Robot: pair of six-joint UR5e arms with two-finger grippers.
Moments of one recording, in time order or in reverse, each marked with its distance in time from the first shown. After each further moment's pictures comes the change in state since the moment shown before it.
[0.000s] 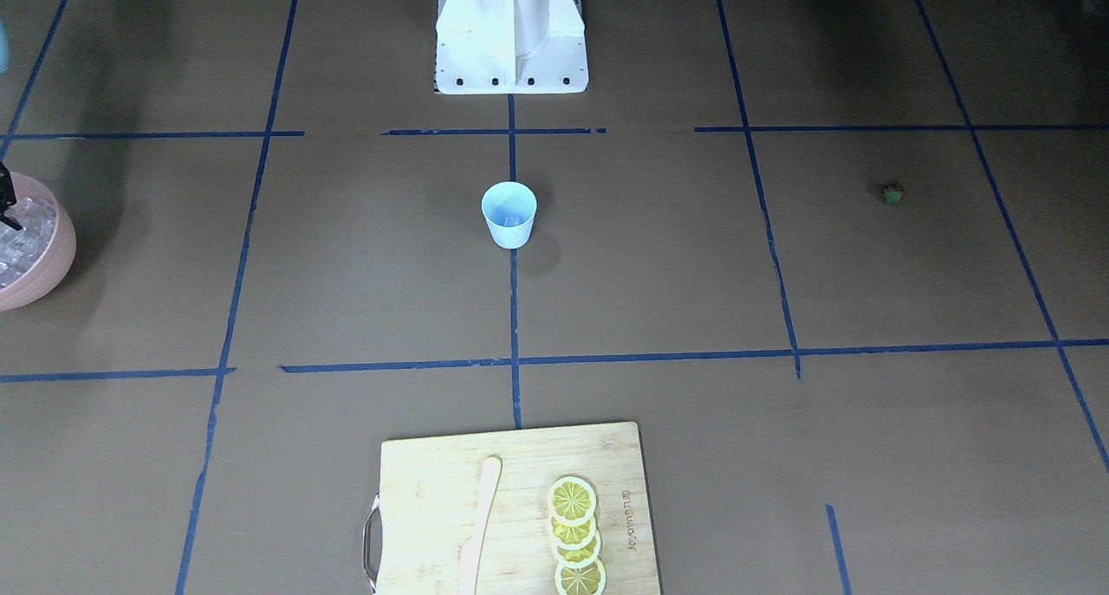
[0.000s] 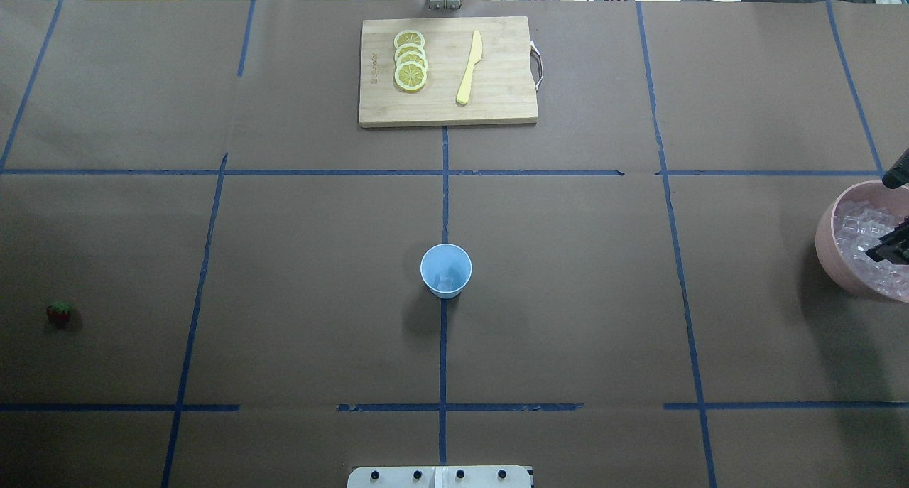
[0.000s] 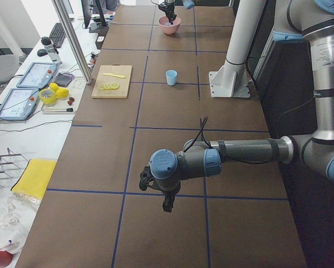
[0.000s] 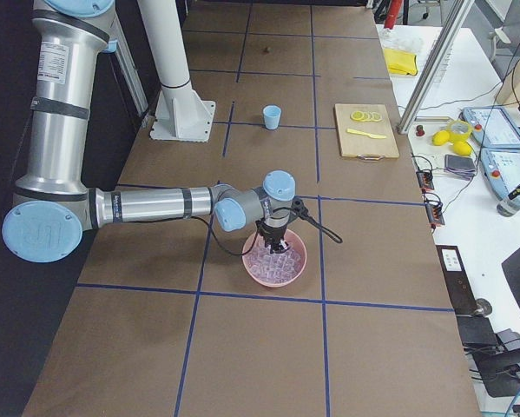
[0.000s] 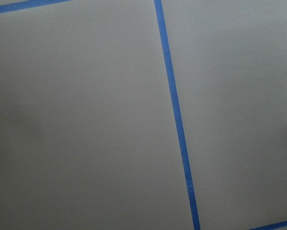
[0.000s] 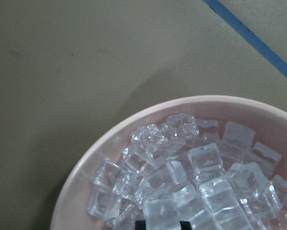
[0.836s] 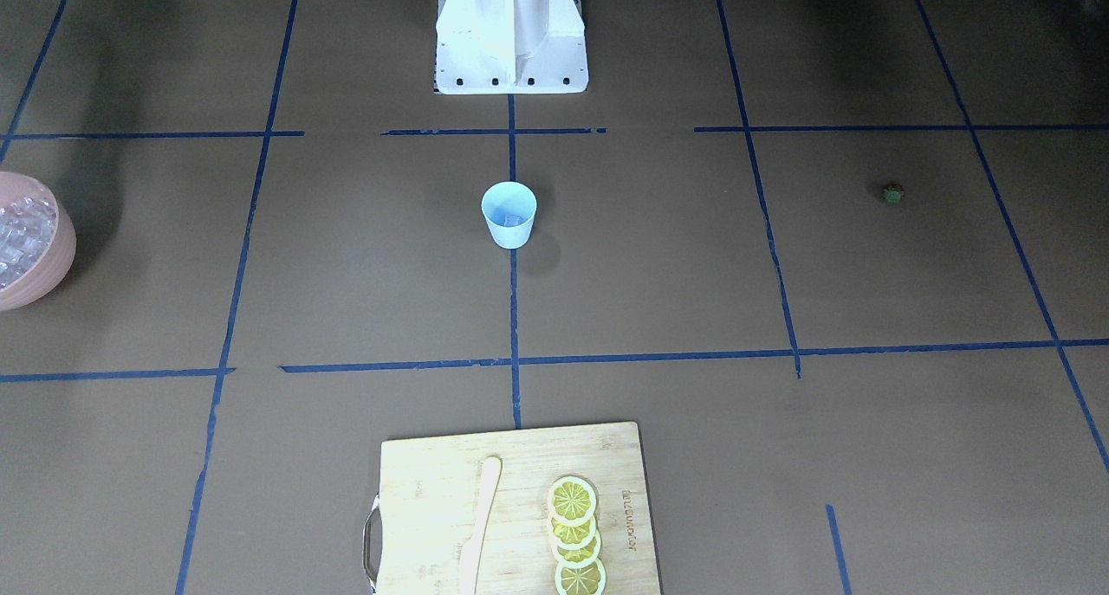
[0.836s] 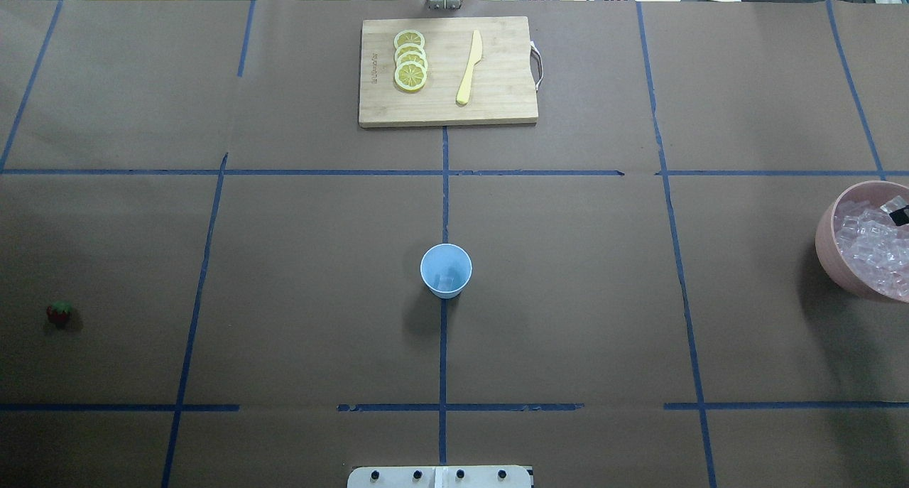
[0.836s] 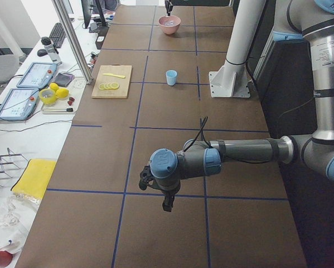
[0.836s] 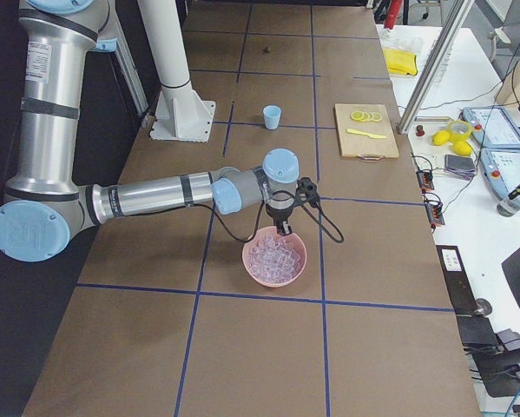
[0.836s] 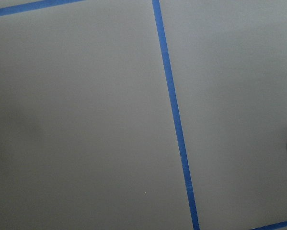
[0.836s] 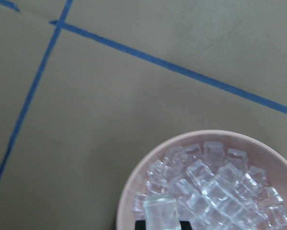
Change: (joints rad) left arm 0.000 0.000 -0.002 0.001 0.000 0.000; right arm 0.133 0.031 0.153 -0.107 0.124 0.355
